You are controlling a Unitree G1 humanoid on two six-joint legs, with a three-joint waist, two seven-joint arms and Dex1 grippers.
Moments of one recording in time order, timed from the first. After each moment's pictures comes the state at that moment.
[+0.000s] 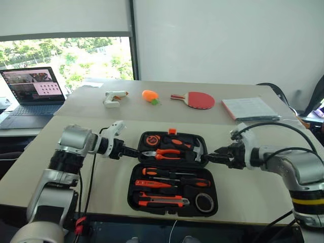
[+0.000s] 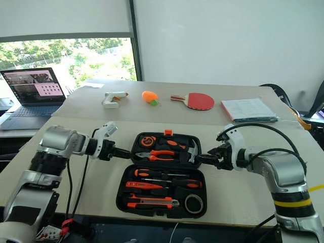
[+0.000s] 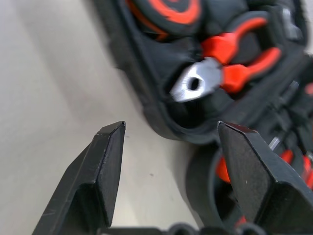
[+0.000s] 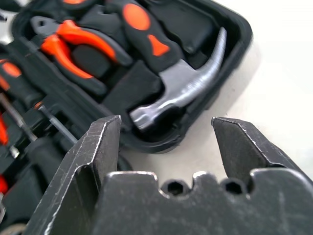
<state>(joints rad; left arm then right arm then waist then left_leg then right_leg) -0.94 0.56 -0.09 0.41 -0.28 1.37 -0.97 -0.54 -0.73 -0.07 -0.12 0.49 1.19 0.75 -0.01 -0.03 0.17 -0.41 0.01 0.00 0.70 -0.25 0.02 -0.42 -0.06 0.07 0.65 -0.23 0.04</state>
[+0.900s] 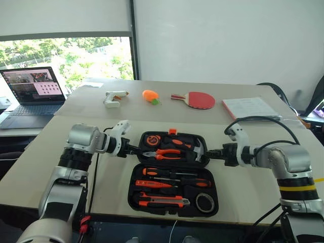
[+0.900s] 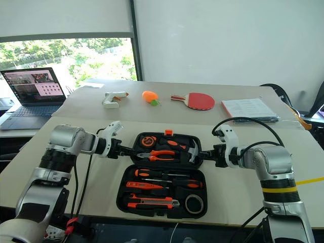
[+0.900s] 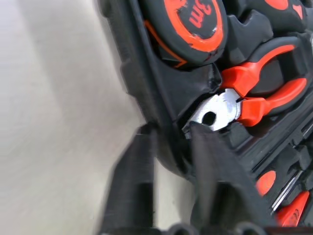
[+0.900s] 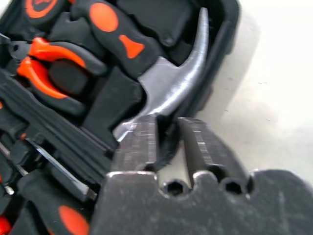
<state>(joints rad) -0.94 0.53 -0.08 0.41 -0.35 1.37 -0.83 -0.64 -0.66 -0.07 0.03 0.52 1.28 0.67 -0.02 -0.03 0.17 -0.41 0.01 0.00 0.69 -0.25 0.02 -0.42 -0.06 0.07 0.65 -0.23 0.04</state>
